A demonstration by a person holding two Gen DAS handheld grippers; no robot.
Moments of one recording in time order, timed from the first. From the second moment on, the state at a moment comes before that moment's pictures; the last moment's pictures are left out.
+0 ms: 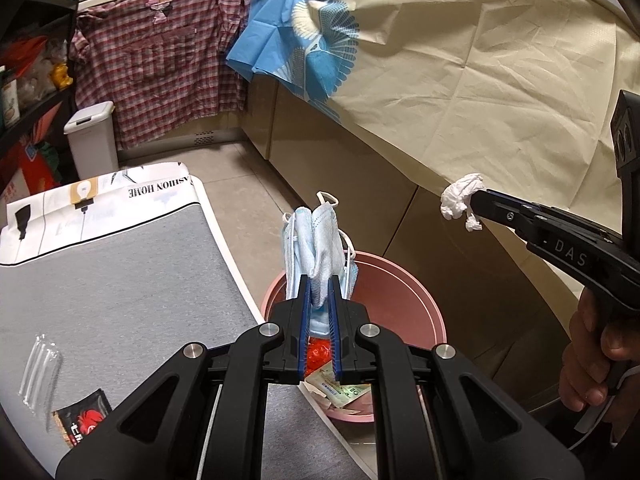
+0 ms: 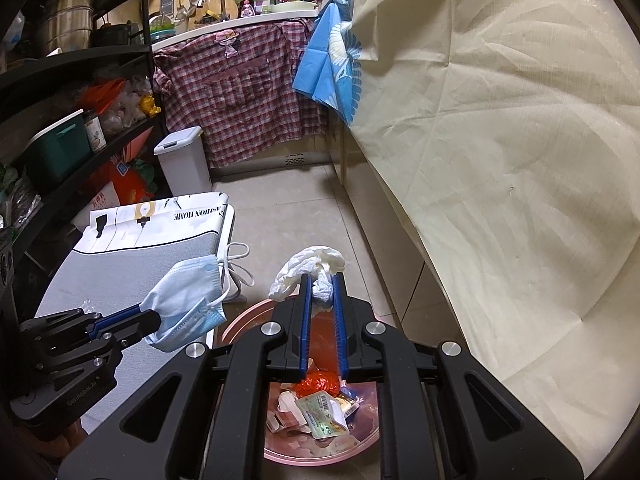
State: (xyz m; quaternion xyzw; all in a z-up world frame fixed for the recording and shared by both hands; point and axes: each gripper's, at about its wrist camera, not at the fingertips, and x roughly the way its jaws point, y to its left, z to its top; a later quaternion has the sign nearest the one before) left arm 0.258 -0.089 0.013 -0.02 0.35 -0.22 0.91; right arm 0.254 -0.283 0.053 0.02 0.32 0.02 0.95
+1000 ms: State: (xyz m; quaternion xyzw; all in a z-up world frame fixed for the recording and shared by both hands) left arm 0.237 -0.023 0.023 -0.03 0.34 -0.18 0.92; right arm 0.237 -0.245 0.053 0.00 0.30 0.07 0.95
